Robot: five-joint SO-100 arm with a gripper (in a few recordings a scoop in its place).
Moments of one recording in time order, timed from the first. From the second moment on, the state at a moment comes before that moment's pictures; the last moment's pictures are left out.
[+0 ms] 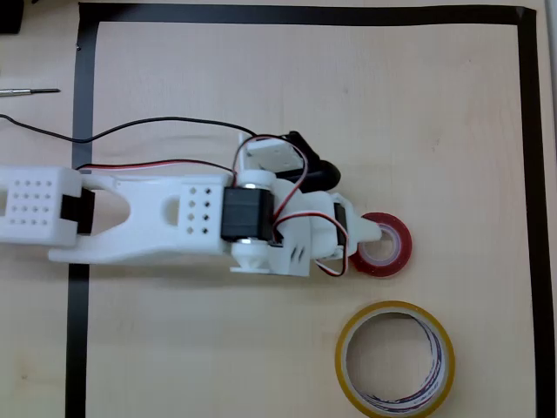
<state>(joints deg) 2.9 14.9 -2.4 84.1 -9.1</state>
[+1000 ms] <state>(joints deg) 3.7 14.0 -2.3 87.4 -12.5</state>
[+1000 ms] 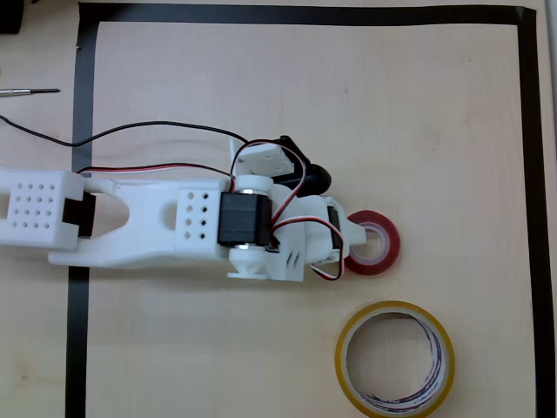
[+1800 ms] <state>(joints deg) 4.4 11.2 -10.2 99.2 -15.3</state>
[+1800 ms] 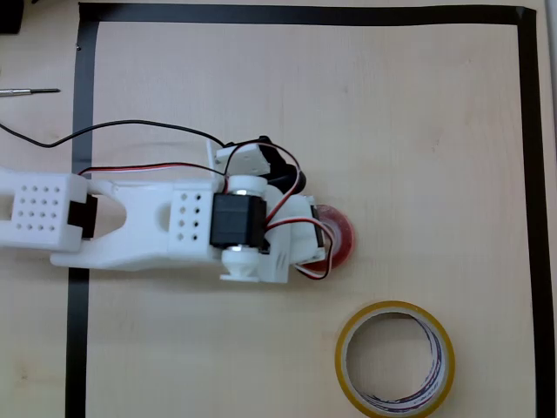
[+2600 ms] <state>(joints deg) 9.4 20.7 -10.3 96.2 -16.2</state>
